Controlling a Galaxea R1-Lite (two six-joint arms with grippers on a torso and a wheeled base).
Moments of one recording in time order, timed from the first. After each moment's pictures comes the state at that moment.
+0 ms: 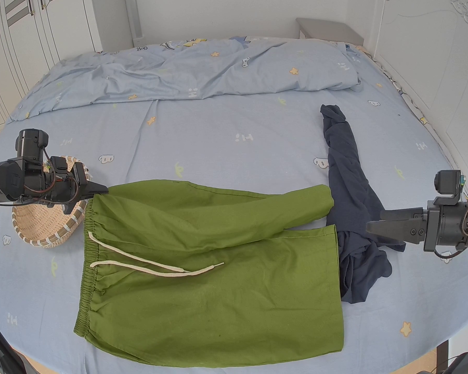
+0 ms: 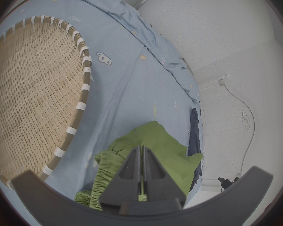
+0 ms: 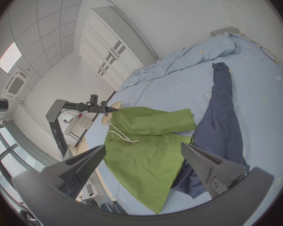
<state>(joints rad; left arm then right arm) 0.17 1.89 -1.20 -0.02 -0.64 -0.48 0.27 1.34 -0.69 -0.20 0.61 0.15</state>
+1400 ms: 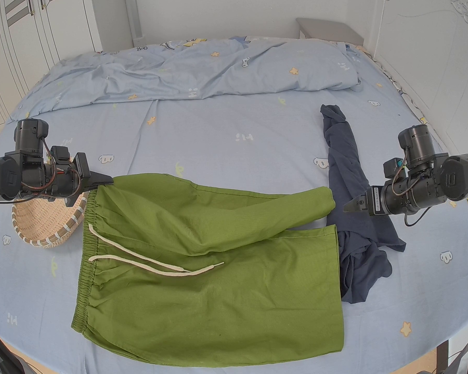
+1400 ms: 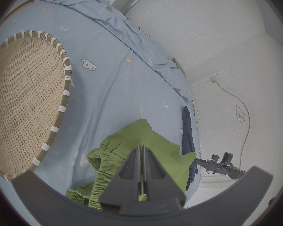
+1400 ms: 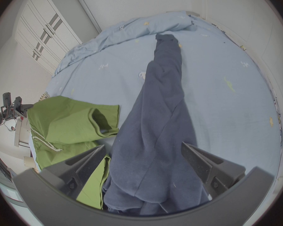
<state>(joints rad) 0.11 1.82 -1.17 -0.06 -0.63 -0.49 0.21 1.85 -1.18 0.13 0.11 0.11</state>
